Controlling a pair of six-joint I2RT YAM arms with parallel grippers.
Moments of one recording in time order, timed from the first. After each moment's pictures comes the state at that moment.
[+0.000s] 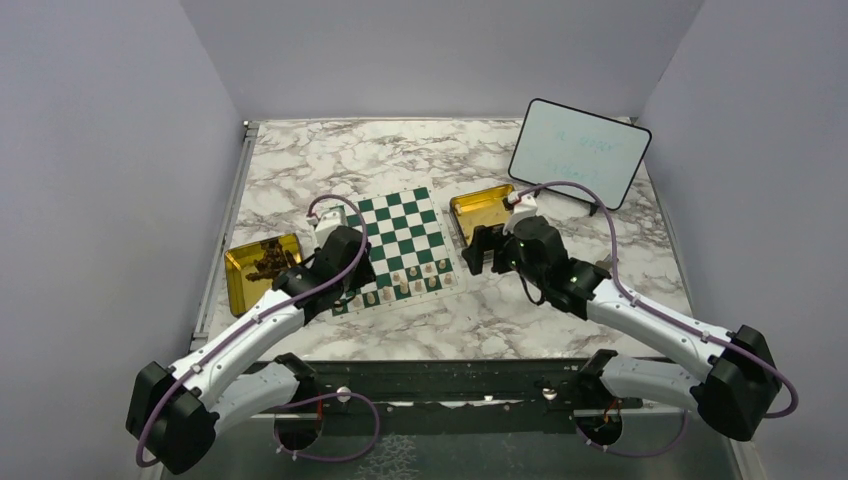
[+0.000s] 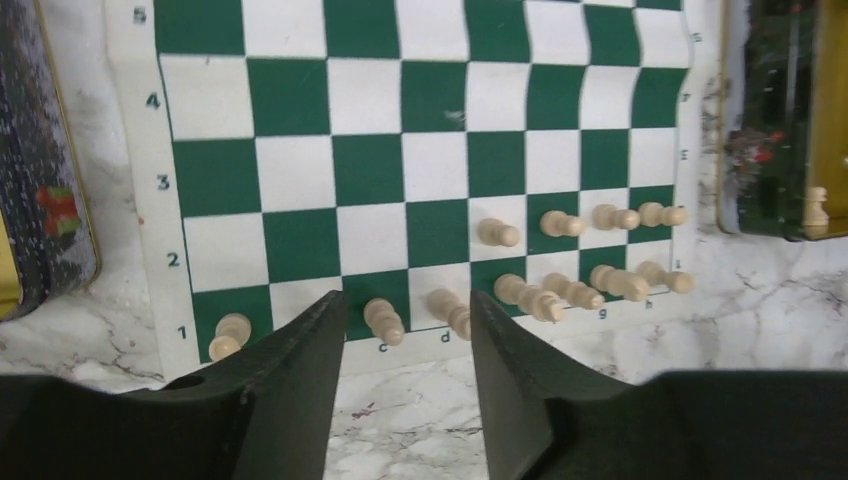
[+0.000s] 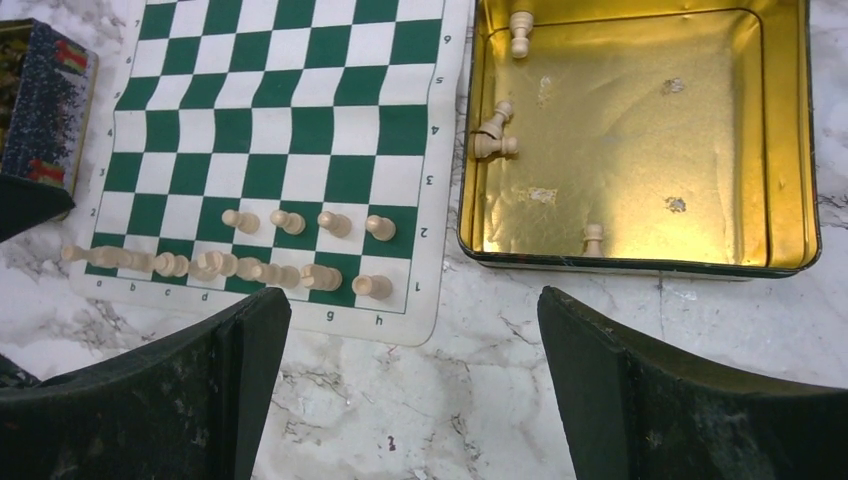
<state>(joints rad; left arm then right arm) -0.62 0.97 0.64 -0.53 -0.35 -0.81 0.76 1.08 0.69 -0.08 0.19 0.38</state>
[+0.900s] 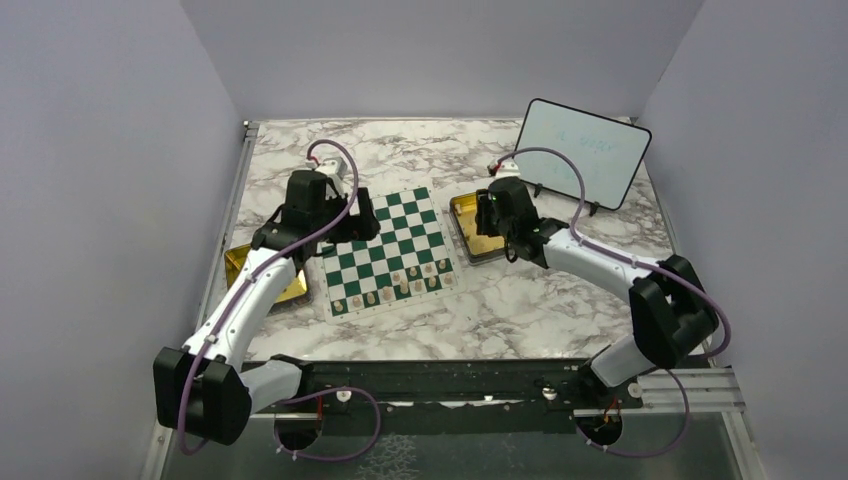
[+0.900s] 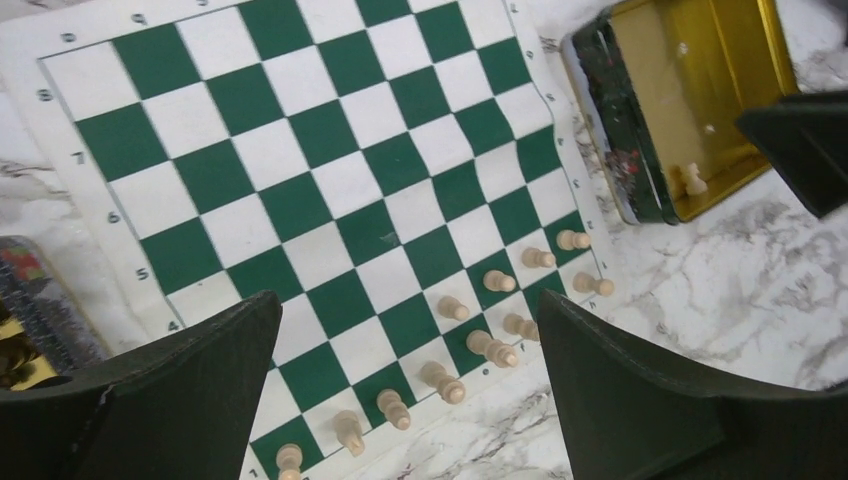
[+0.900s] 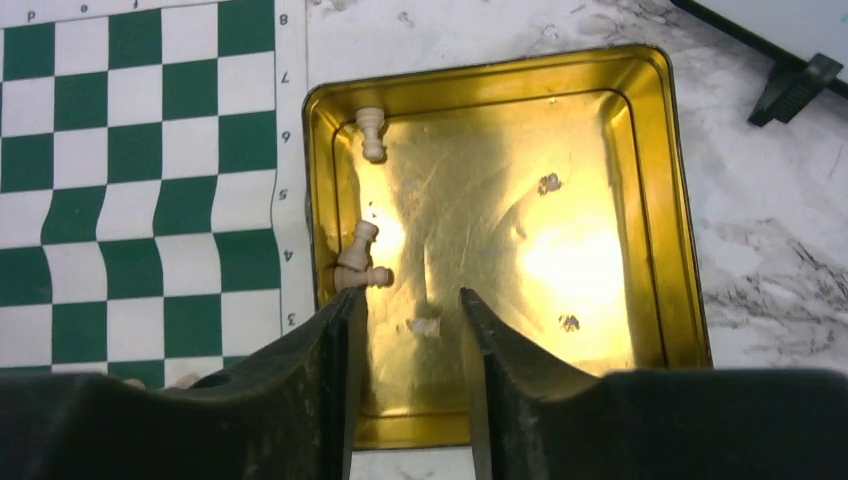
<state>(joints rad) -0.28 1.15 0.95 -0.47 0.13 -0.31 0.63 1.50 0.94 -0.04 0.32 0.28</state>
